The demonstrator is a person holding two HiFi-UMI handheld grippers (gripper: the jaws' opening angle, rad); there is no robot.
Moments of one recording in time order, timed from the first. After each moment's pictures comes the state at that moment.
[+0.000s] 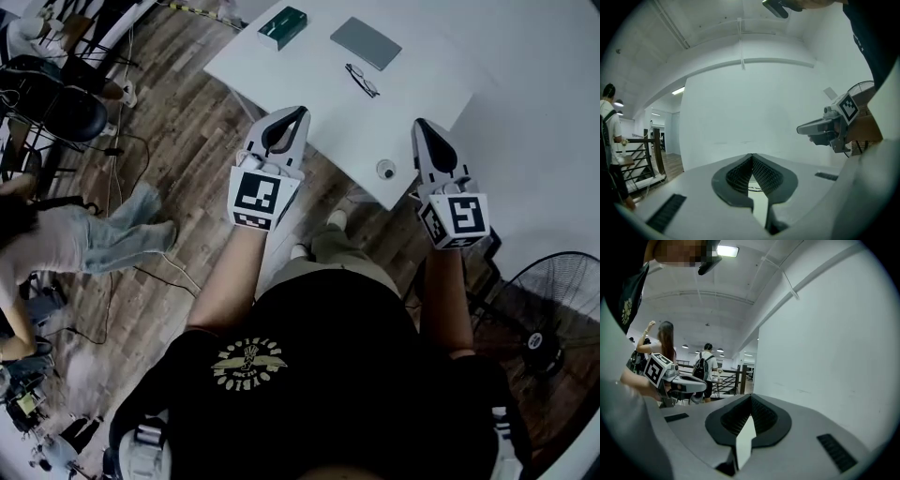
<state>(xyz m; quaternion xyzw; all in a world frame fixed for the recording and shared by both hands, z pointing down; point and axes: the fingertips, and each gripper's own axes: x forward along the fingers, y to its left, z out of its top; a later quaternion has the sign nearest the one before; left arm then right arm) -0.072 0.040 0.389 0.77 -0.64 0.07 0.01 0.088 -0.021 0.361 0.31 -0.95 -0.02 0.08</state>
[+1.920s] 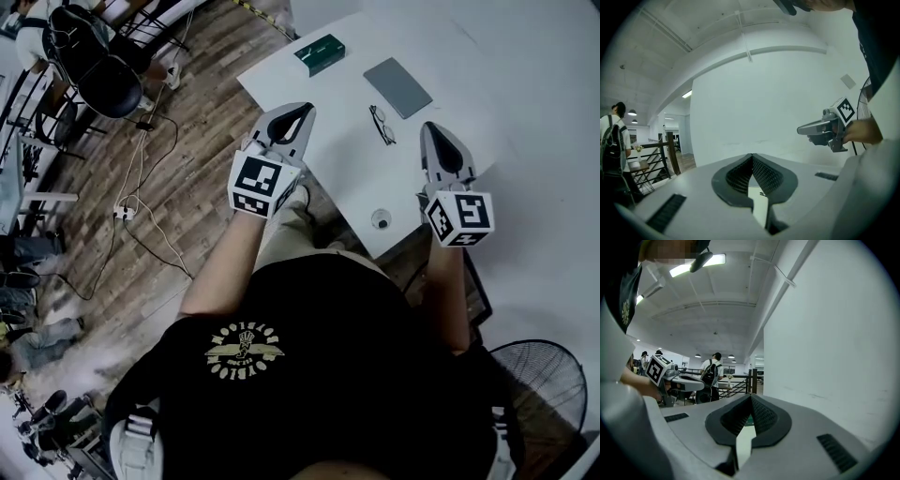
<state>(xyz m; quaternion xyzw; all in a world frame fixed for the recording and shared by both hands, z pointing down) -0.093 -0.045 0.366 0.71 -0.70 0.10 0.01 0.066 -0.146 0.353 0.21 -0.98 0.00 0.05</state>
